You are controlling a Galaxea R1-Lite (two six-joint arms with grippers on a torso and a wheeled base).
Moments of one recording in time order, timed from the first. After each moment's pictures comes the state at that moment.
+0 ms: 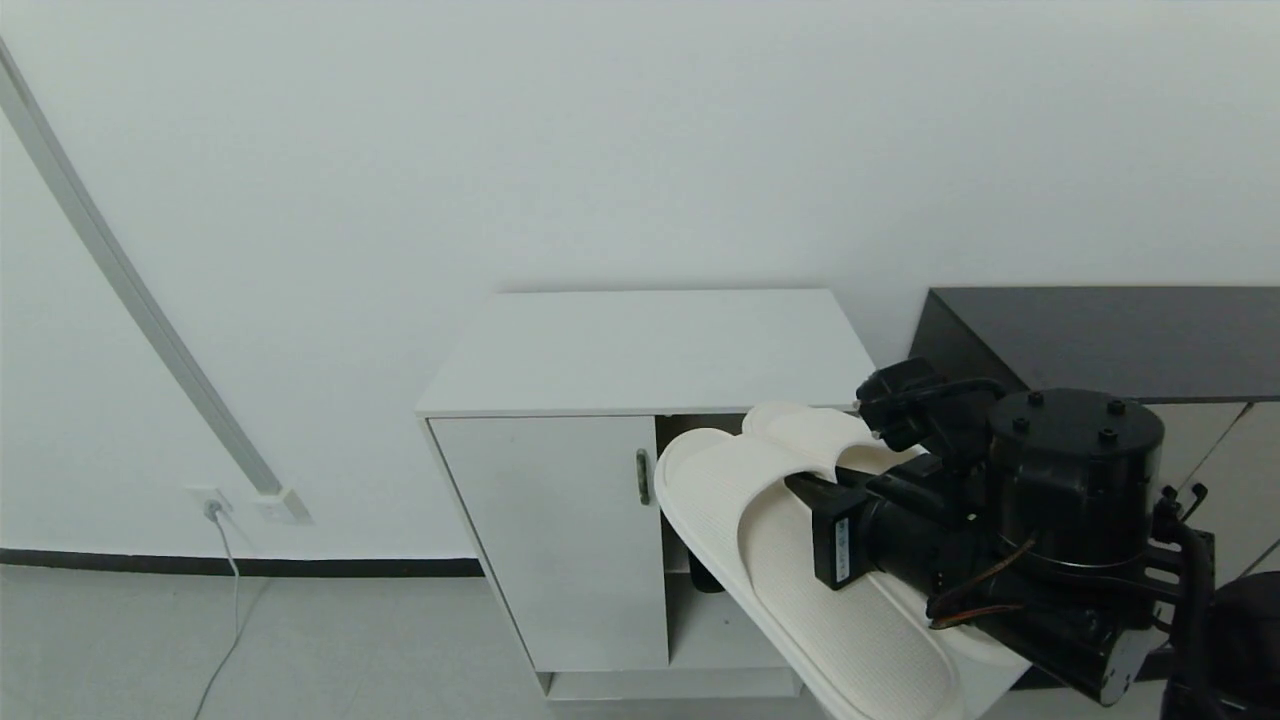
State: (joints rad) left arm 0.00 0.00 0.00 0.00 0.02 -0.02; right arm 0.83 1.66 -0.69 -0.76 -0.28 0.10
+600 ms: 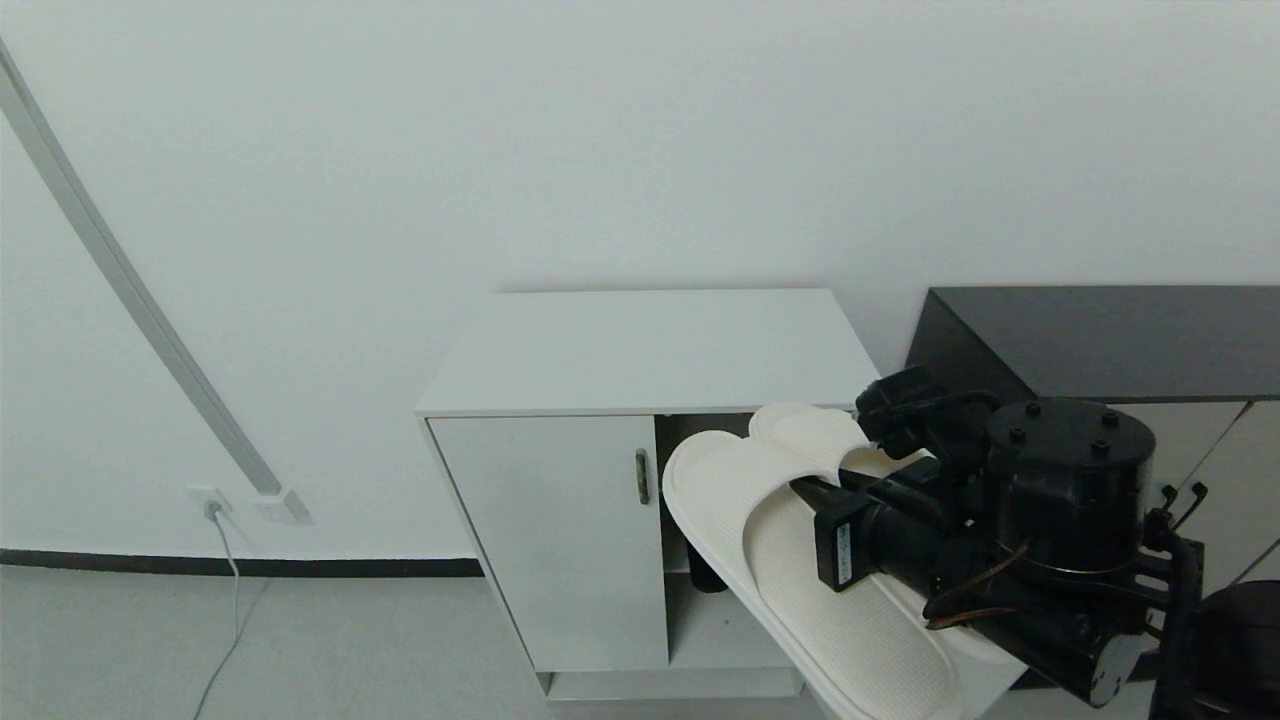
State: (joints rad) left arm 0.00 0.00 0.00 0.00 0.02 -0.02; right arm 0.82 1.68 -0.66 -0.82 -0.29 0.06
